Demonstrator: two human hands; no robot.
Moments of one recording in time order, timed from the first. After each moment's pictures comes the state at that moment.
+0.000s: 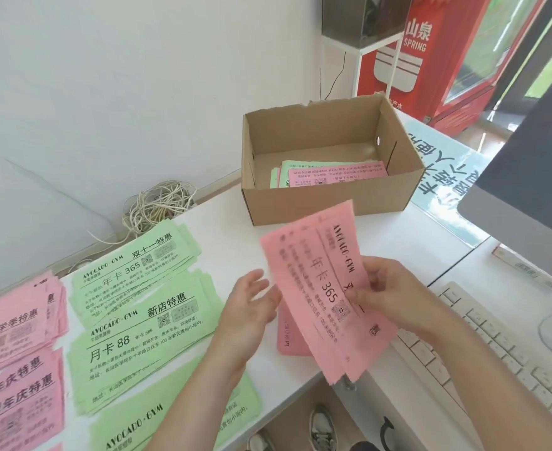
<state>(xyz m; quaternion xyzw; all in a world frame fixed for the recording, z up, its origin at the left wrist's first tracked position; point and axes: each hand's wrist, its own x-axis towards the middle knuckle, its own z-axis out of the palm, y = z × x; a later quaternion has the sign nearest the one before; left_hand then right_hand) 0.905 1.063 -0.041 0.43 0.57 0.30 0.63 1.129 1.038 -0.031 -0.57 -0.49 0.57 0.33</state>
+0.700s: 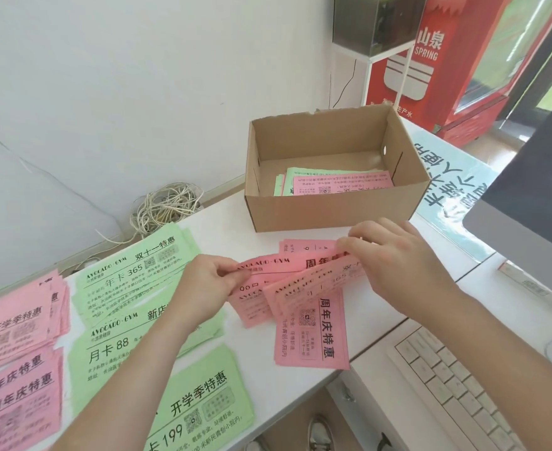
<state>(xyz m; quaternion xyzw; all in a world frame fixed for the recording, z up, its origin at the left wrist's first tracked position) 0.872 1.129 -0.030 0.62 0.64 0.20 0.40 1.150 1.080 -0.032 -0.56 -0.80 -0.09 0.21</state>
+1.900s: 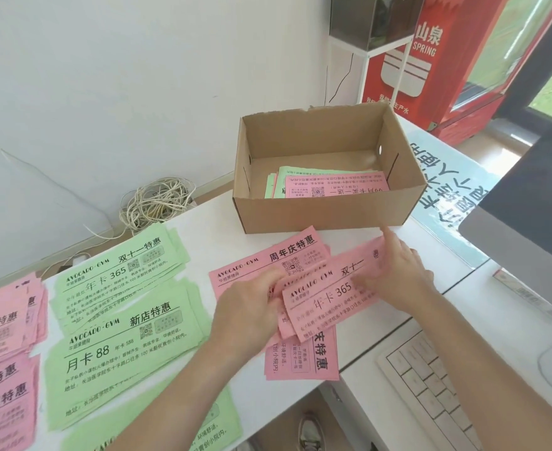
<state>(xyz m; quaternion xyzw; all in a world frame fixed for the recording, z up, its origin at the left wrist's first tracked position) 0.933 1.099 -0.047 0.77 0.56 0.16 0.25 1.174 1.100 -0.078 -0.81 -0.50 0.29 0.15</state>
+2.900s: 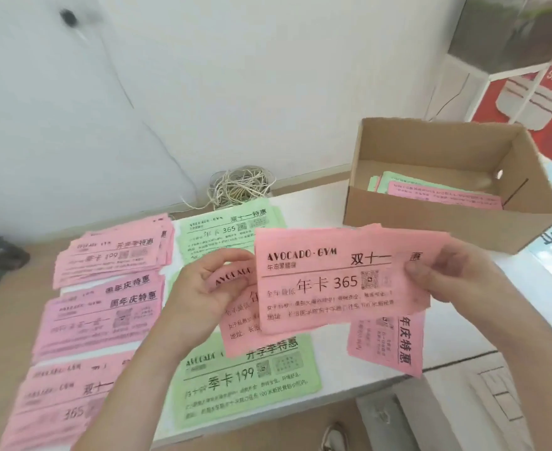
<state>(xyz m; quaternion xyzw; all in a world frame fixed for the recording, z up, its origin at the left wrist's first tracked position) 0.776 1.027 0.026 0.52 0.61 0.42 0.42 1.079 1.060 0.029 -0.54 -0.53 0.53 0.39</state>
